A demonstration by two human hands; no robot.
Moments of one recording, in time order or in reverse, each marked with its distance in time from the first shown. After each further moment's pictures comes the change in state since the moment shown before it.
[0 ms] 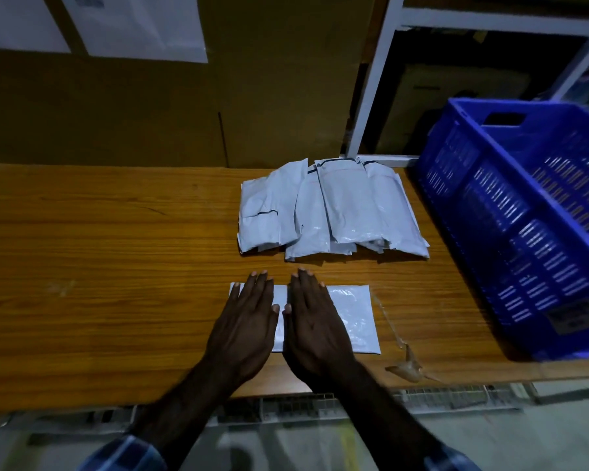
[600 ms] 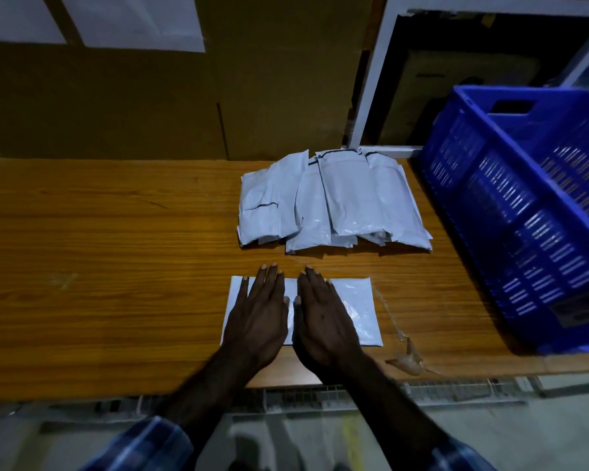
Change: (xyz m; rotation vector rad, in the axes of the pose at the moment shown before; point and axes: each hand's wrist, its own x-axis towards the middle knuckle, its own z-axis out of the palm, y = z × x) left_hand 0.007 0.019 0.011 0.071 0.011 -0.008; right_hand -0.005 0.012 0.000 0.000 -0.034 0.068
